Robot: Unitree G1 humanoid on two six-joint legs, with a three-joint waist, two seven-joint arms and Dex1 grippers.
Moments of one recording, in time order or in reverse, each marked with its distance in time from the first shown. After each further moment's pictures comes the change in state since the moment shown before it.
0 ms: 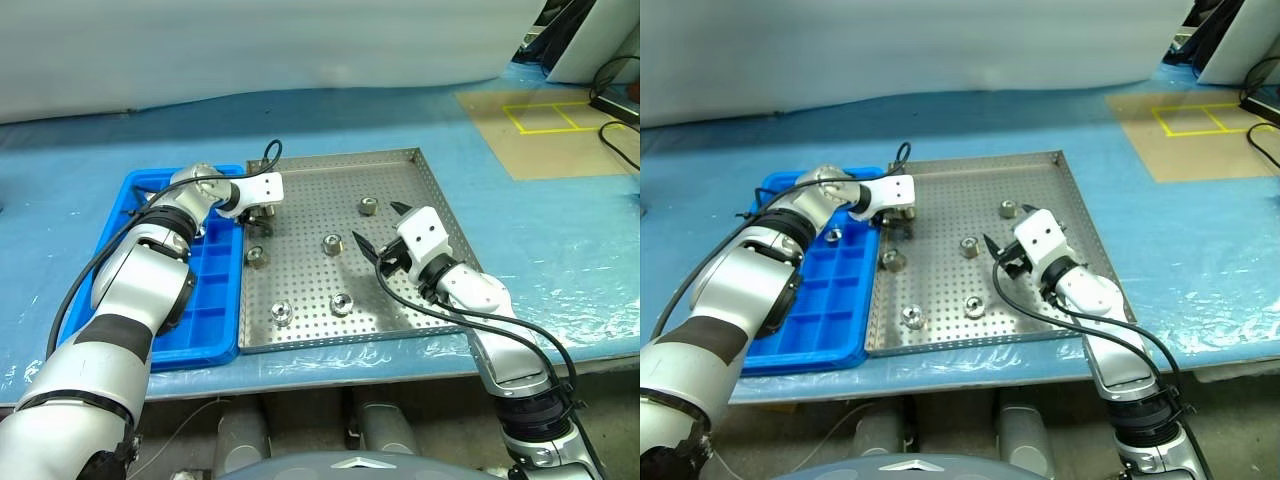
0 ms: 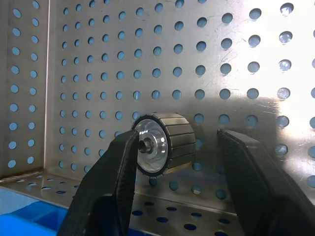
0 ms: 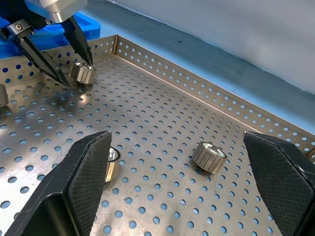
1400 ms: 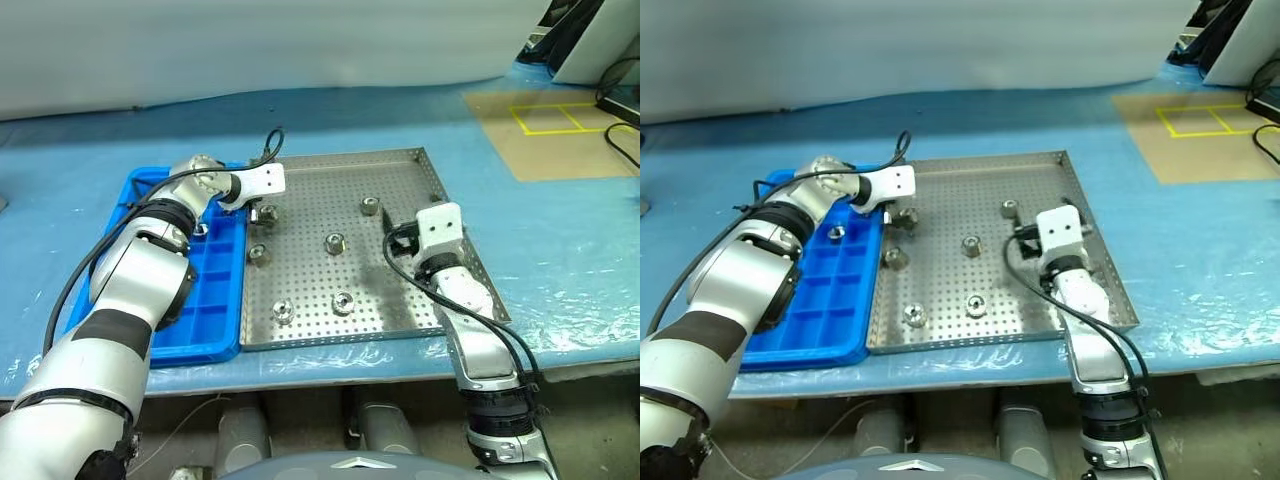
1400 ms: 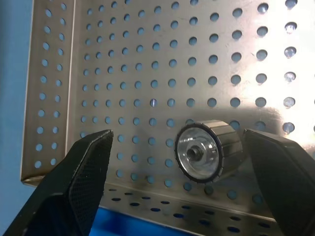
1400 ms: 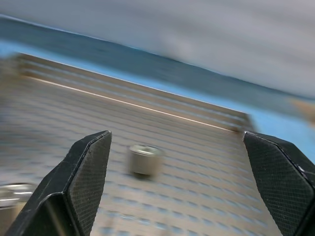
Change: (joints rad) left arm -0.028 0.012 -0.009 0.021 -0.044 -0.042 0.006; right arm 0.001 0.177 -0.061 0.095 -0.045 -0.108 -0.185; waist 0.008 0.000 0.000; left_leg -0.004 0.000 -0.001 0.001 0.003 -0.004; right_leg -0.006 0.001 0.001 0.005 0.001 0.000
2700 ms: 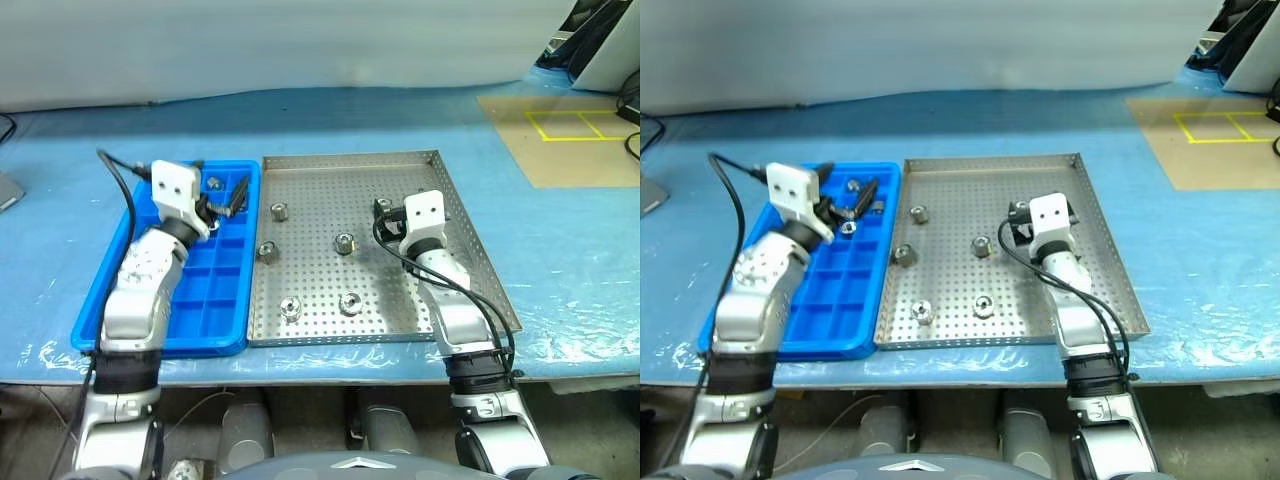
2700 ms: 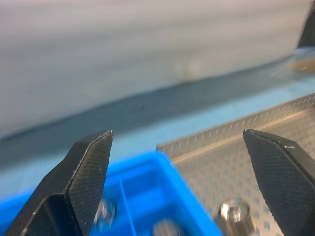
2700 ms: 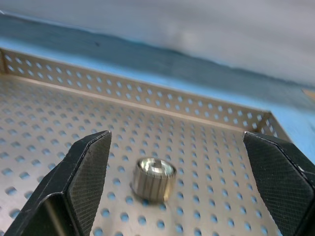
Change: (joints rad) left arm 0.798 -0.022 0.518 -1.414 -0.646 0.542 0.487; right arm -0.195 0.035 -0.045 0.321 -0.027 -0.116 -0.093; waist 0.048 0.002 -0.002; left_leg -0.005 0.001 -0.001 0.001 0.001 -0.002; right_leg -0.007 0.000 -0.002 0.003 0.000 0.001
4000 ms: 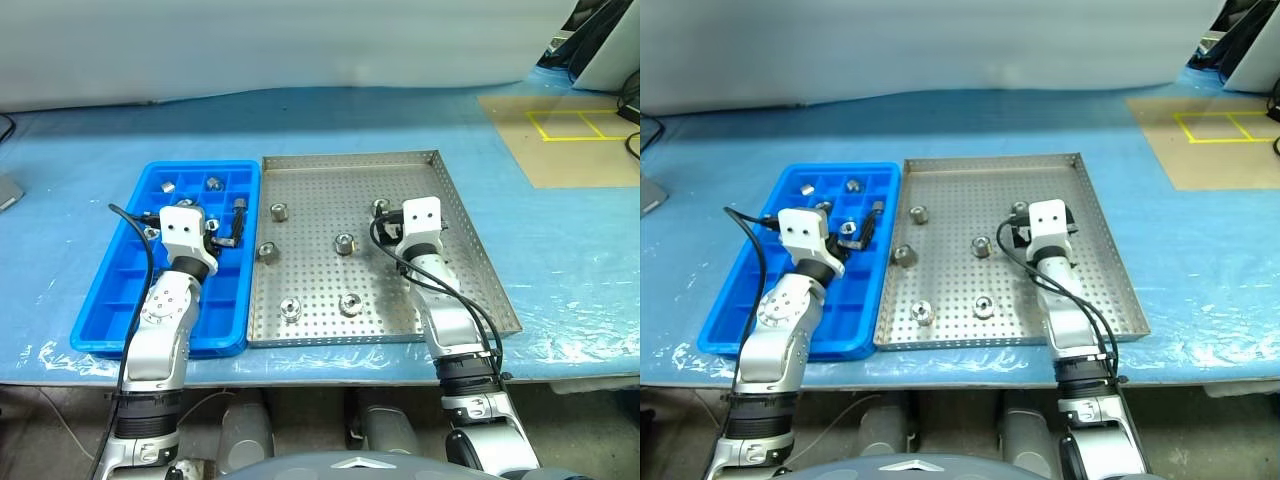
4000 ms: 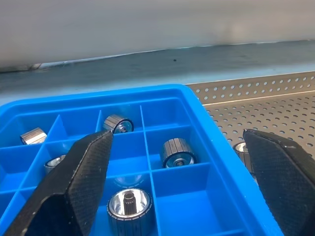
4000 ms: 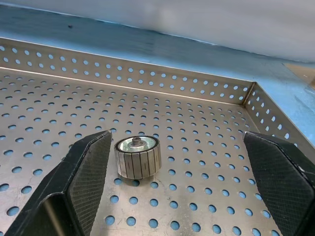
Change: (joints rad) left arm 0.303 -0.197 -0.015 -0.131 0.097 -0.003 0.271; right arm 0.039 0.073 -0.014 0.067 -0.044 0.001 -0.155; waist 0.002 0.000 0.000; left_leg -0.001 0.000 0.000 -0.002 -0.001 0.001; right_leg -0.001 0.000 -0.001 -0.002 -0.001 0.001
